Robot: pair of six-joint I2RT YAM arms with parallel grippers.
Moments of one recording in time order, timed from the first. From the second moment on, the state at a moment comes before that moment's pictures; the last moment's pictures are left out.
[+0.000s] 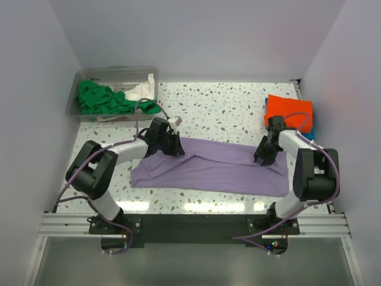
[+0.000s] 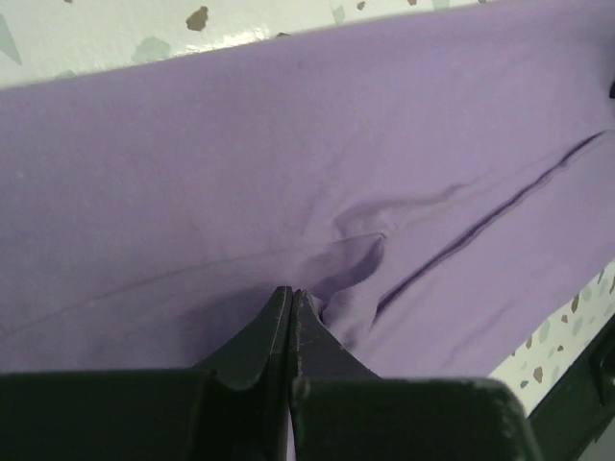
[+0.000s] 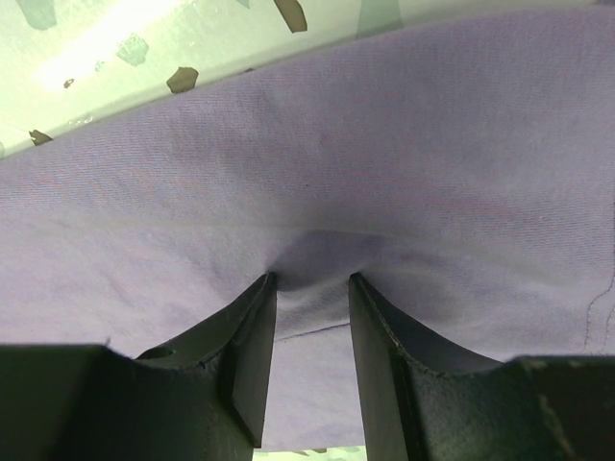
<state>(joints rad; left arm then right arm) -0.50 1.70 0.87 0.00 0.35 -0.40 -0.02 1.61 0.90 -0.65 0.00 0.52</state>
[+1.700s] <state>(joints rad) -0.55 1.57 1.01 -0.42 0.16 -0.41 0.08 1.67 1.08 -0.73 0.03 0.47</state>
